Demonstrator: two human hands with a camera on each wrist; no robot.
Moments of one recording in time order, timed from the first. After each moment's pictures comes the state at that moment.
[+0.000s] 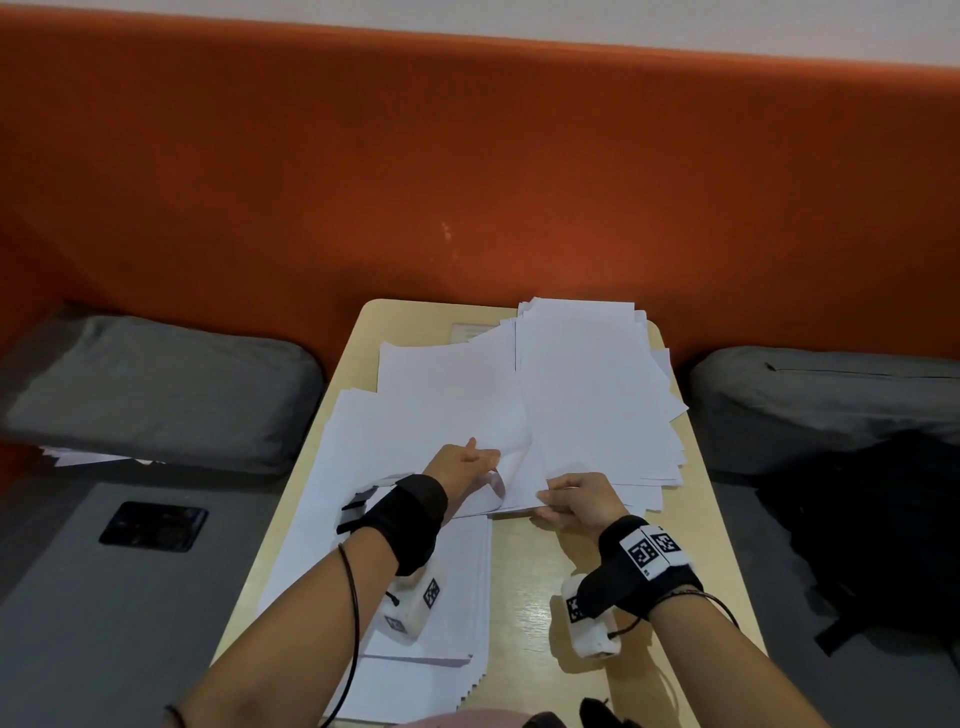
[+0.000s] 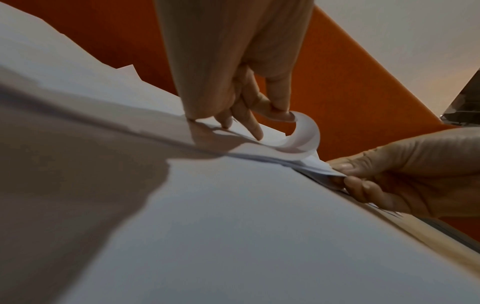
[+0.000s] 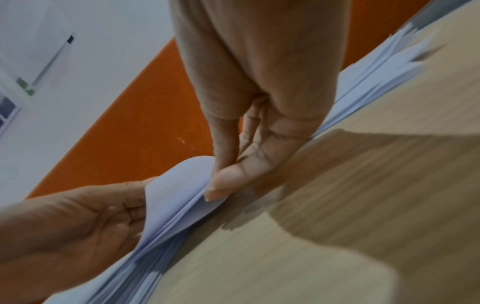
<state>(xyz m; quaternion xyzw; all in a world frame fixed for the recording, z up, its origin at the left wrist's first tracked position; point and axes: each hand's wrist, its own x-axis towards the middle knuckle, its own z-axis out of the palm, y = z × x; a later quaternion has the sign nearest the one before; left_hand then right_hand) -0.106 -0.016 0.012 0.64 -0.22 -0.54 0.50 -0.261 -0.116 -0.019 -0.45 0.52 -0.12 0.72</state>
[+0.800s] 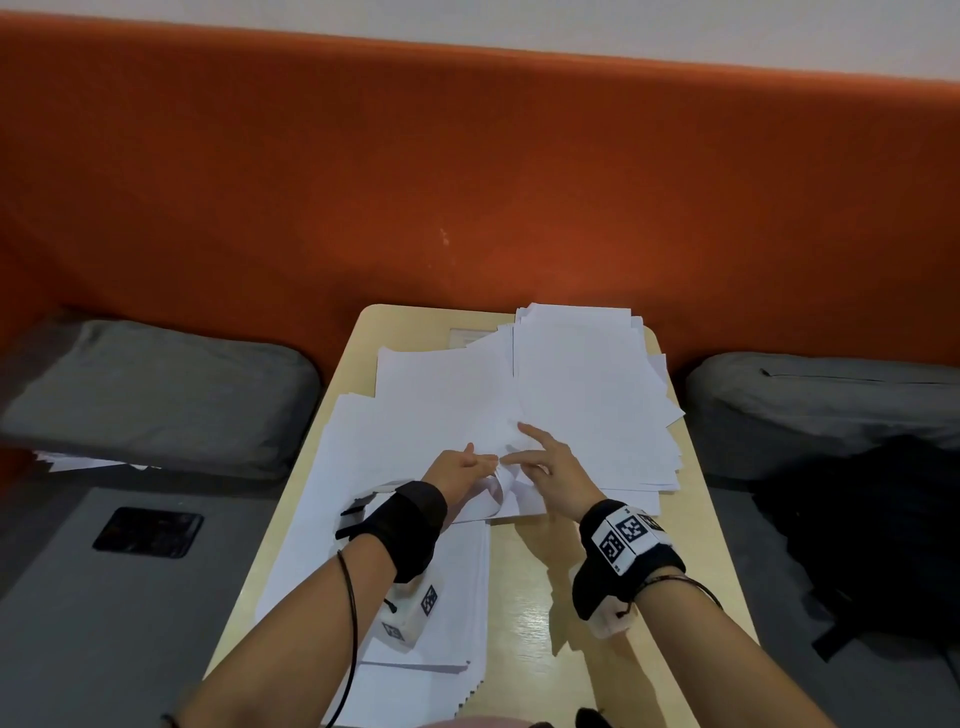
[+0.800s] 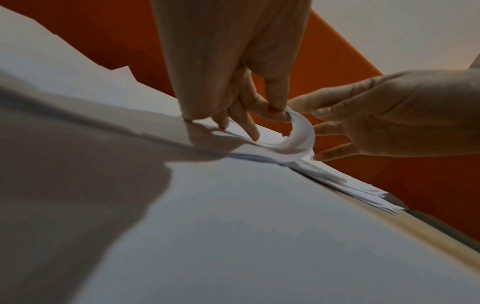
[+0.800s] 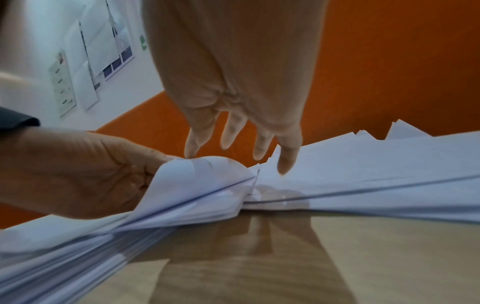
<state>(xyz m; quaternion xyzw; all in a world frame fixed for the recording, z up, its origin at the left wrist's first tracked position) -0.106 -0.017 0.008 0.65 -0.22 -0.53 0.50 -0.235 -0.124 -0.002 -0.84 0.32 -0.08 0.43</state>
